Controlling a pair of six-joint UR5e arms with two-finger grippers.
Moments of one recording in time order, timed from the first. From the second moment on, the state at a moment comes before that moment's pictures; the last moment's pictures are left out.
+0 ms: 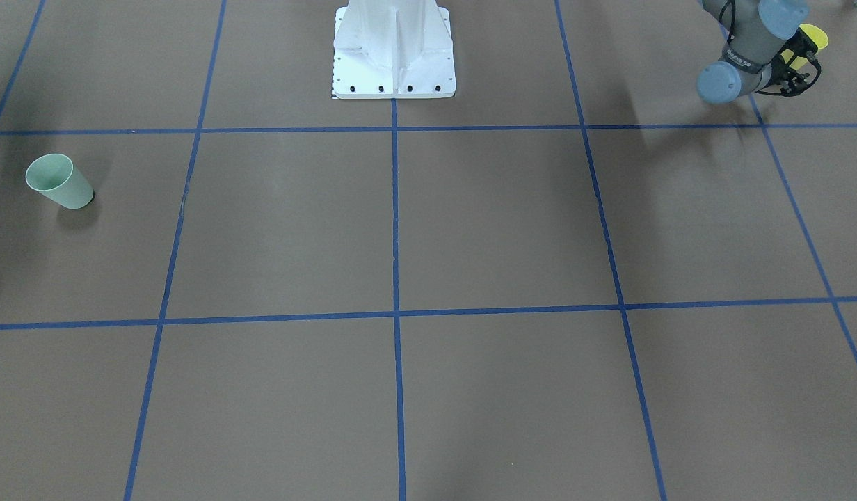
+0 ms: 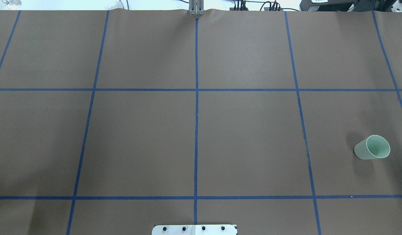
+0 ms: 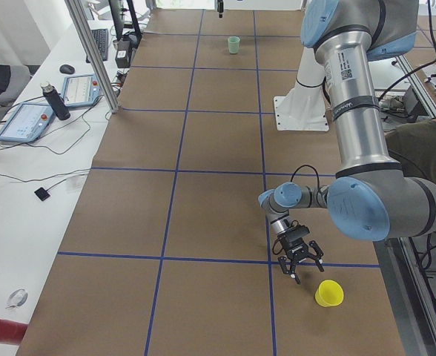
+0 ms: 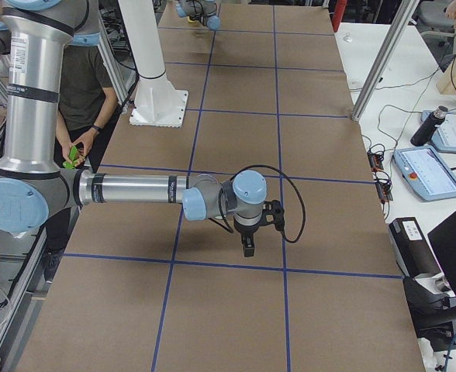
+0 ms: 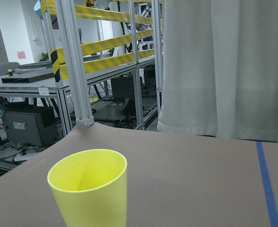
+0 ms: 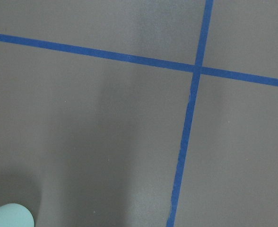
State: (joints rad) left arm -0.26 -1.17 -1.78 -1.20 -1.93 -2.95; right arm 1.41 -1.73 1.71 -1.36 2.33 0.08
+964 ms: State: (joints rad) left arm -0.19 -1.12 -1.69 -1.35 -1.97 -3.07; right arm 1.41 -1.75 1.74 -1.34 2.33 0.08
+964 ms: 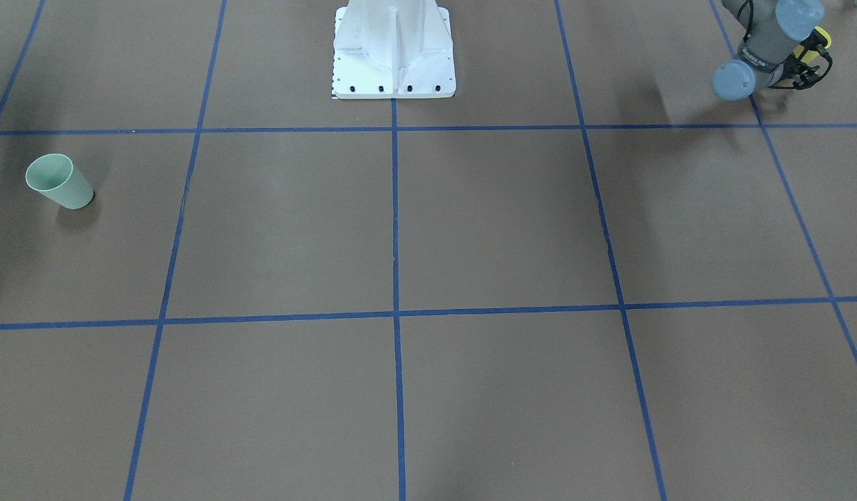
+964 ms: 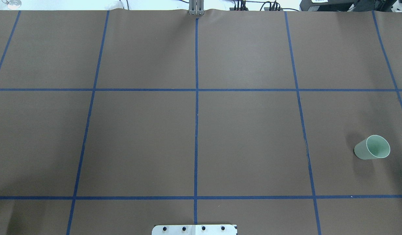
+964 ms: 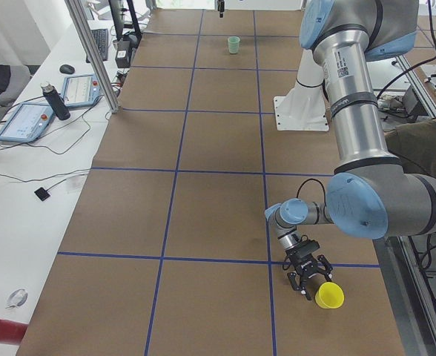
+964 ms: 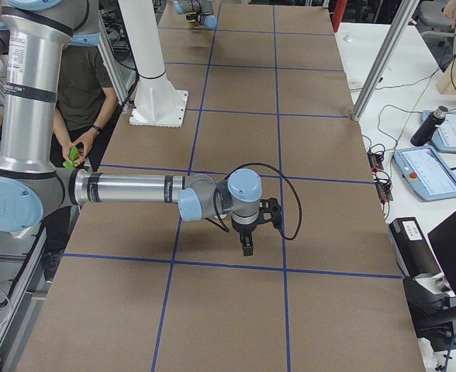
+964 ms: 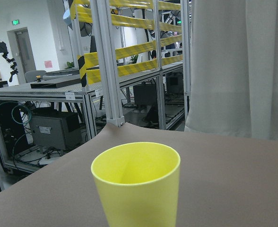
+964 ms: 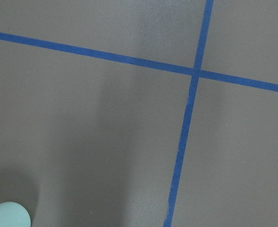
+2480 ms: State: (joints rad) left arm -0.09 -1.07 -1.68 -1.45 -2.04 -3.17; right arm 1.41 -1.76 1.78 -1.34 2.33 0.09
